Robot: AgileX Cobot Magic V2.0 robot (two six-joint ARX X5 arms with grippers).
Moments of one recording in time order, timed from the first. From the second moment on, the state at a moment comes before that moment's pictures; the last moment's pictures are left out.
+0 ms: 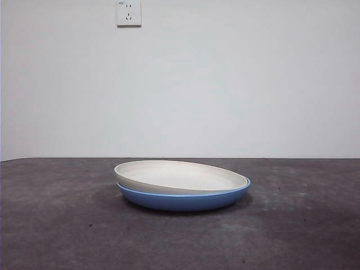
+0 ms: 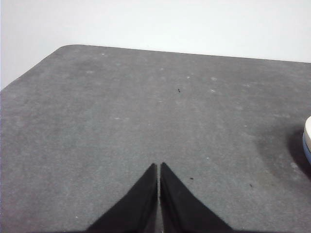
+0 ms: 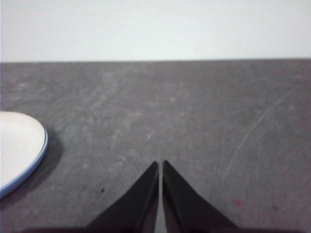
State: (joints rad) left arm 0.00 0.01 0.03 -0.18 0.03 -0.07; right arm 0.00 0.01 0.02 -0.13 -0.13 0.09
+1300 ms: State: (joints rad) left arm 0.00 0.01 0.03 -0.18 0.03 -0.07; right arm 0.00 0.01 0.02 -0.16 -0.12 0.09
